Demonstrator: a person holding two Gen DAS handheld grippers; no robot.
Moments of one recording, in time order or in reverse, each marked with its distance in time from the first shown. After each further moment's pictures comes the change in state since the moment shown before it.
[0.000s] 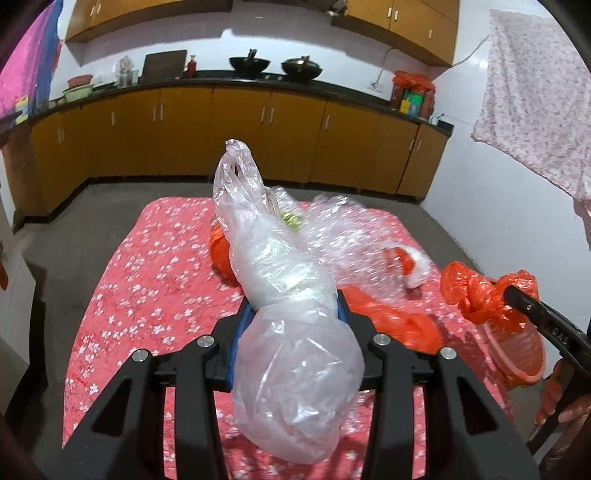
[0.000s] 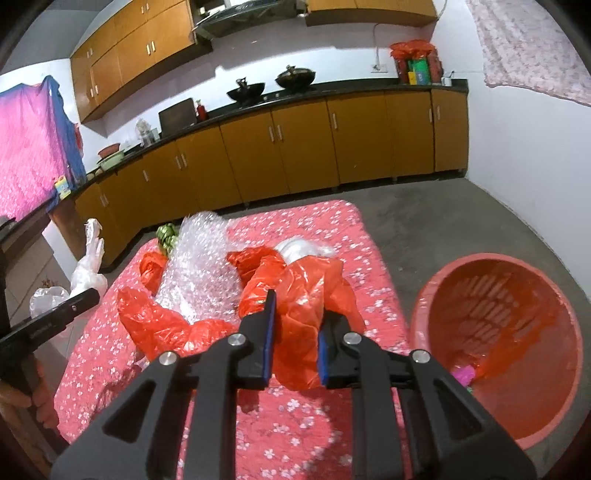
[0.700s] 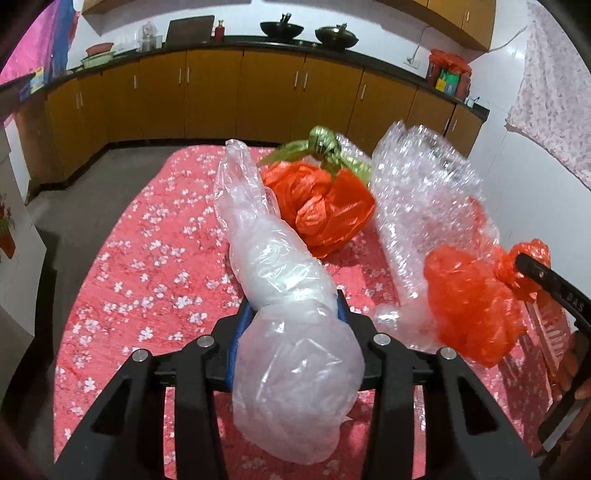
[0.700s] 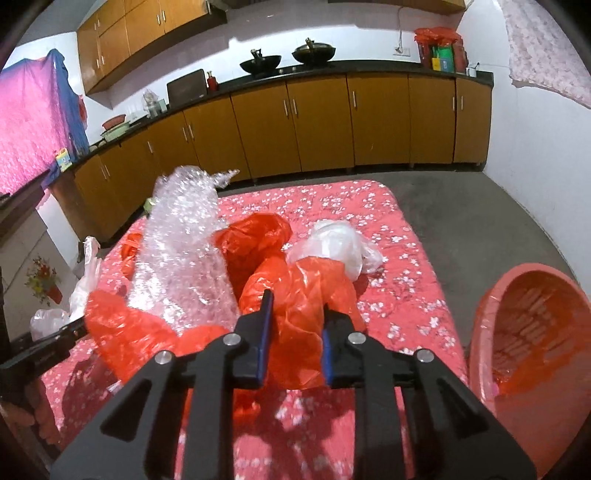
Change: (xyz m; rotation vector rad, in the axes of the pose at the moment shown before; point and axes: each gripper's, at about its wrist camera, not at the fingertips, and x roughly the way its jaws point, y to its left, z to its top) left arm 0.043 0.048 -0.029 -0.071 0.119 0.094; right arm 0.089 0.032 -0.003 -0.070 0.097 0.030
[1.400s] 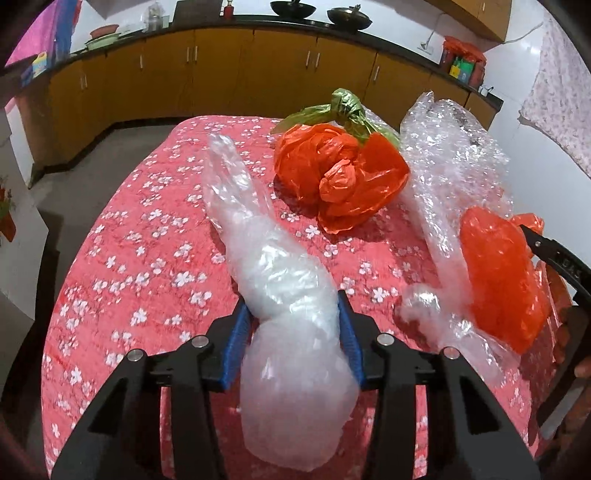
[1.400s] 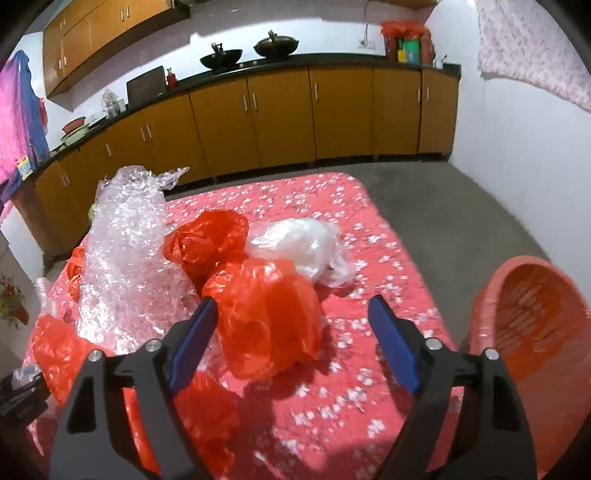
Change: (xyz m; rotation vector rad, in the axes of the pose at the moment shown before) left arm 0.028 0.014 -0.011 -0.024 0.090 0.025; right arm 0.053 -0.004 0.013 0.054 0.025 -0.149
